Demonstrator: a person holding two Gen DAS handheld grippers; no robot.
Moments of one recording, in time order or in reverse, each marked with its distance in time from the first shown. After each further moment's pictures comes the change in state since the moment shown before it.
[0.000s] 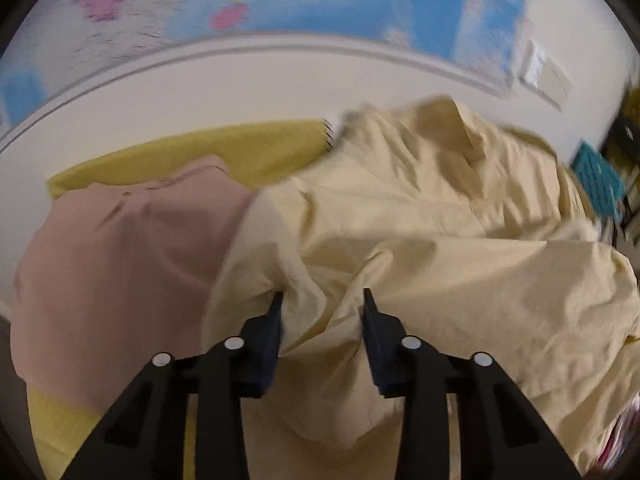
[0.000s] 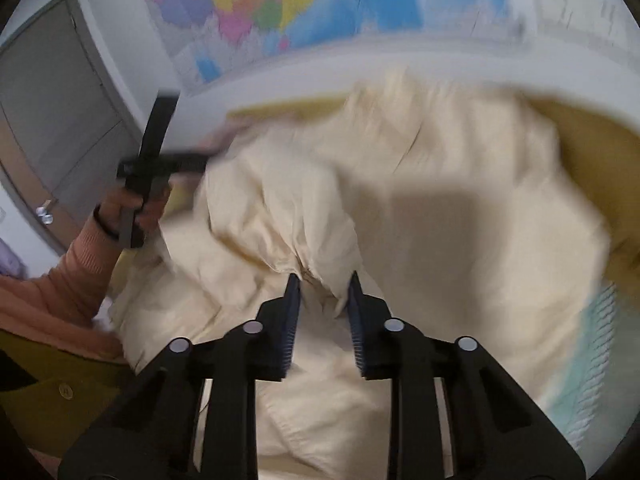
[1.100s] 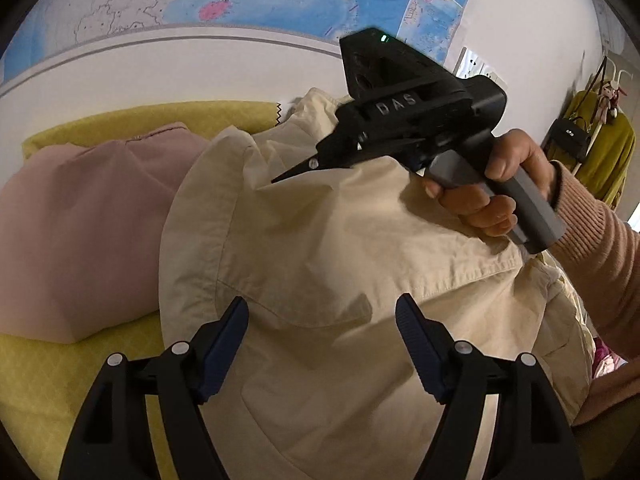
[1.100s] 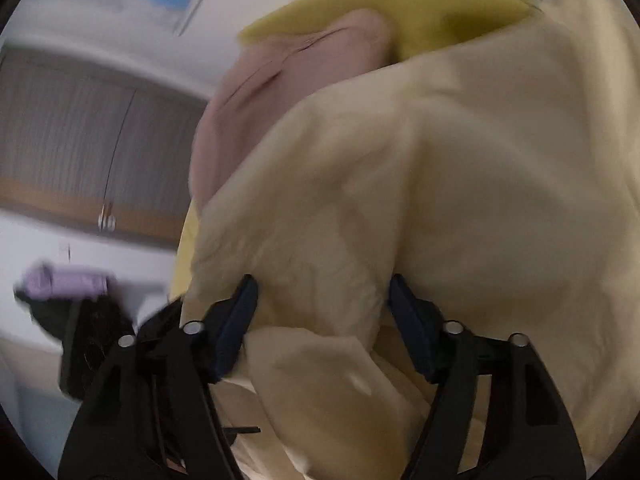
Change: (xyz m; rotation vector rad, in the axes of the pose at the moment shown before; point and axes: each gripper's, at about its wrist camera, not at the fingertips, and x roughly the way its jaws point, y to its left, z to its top) left arm -0.023 0.001 -0.080 0.035 -0.050 -0.229; right arm 0.323 0.063 0.152 0.159 0.556 0.460
